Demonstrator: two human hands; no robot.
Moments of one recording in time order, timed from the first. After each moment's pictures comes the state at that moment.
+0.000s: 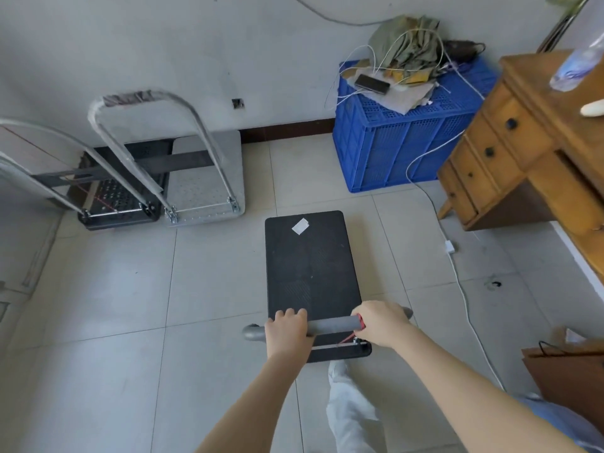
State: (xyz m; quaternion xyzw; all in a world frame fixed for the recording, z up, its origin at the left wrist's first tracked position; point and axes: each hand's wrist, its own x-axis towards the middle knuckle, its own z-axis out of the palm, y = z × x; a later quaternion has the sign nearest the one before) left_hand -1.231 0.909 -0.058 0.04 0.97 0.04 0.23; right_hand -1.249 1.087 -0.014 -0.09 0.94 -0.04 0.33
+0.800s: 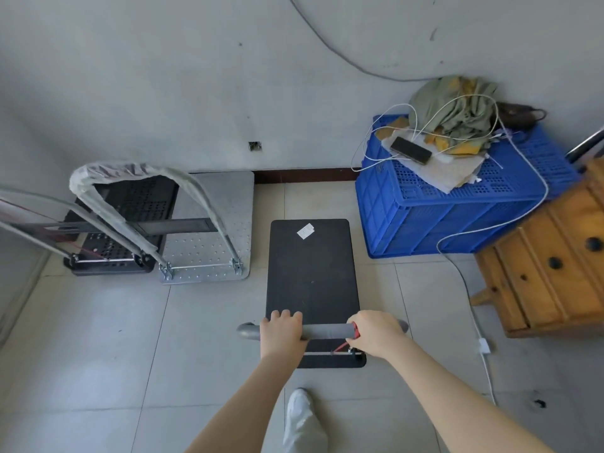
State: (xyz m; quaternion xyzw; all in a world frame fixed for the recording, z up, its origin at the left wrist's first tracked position) left_hand -1.595 0.893 -0.063 0.02 0.98 0.04 0.21; right_hand -1.620 1.076 -0.037 -0.11 0.93 -0.08 0.34
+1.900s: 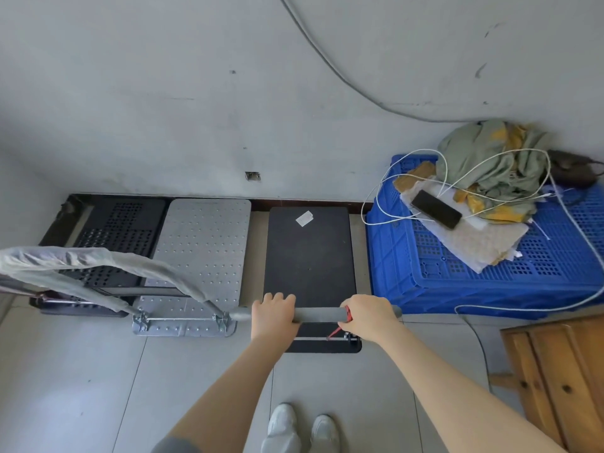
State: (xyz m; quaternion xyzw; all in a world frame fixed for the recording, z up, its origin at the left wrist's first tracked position) left_hand -1.929 0.897 -0.065 -0.01 0.98 0.03 0.20; right_hand -1.964 1.083 -0.058 -0.15 0.94 -0.08 0.30
